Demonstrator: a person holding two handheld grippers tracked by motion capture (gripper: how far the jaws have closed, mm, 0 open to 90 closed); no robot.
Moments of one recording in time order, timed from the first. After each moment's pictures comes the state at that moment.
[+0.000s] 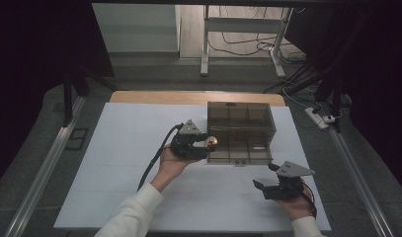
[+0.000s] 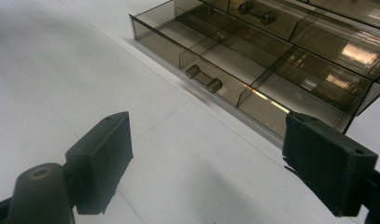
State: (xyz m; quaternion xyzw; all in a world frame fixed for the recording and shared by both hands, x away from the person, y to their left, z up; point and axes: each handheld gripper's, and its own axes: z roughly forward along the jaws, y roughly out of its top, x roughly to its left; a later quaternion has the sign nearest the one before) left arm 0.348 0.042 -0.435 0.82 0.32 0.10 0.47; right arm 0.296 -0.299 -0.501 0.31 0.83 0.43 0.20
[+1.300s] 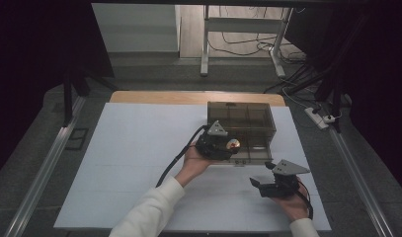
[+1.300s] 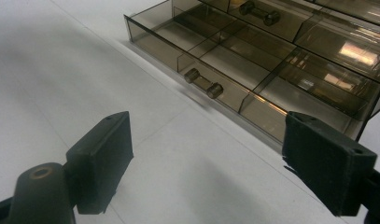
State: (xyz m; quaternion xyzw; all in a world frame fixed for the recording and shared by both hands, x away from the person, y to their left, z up) left arm 0.370 -0.020 -0.448 0.83 0.27 0.08 0.47; right arm 0.303 -0.290 -0.506 0.31 0.83 0.42 0.21
